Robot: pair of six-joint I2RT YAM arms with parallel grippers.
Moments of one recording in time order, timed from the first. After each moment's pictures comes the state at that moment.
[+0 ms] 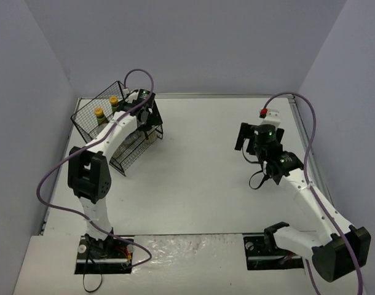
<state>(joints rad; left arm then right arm) -0.35 1.90 1.71 -0.77 -0.34 -0.64 0.39 1.06 0.90 -0.40 0.36 0.35</state>
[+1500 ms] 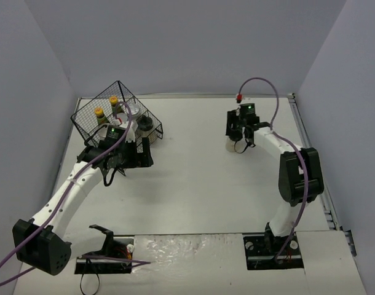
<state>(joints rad) -0.34 1.16 1.05 -0.76 0.11 -0.37 0.19 1.79 1.21 -0.15 0.08 0.19</state>
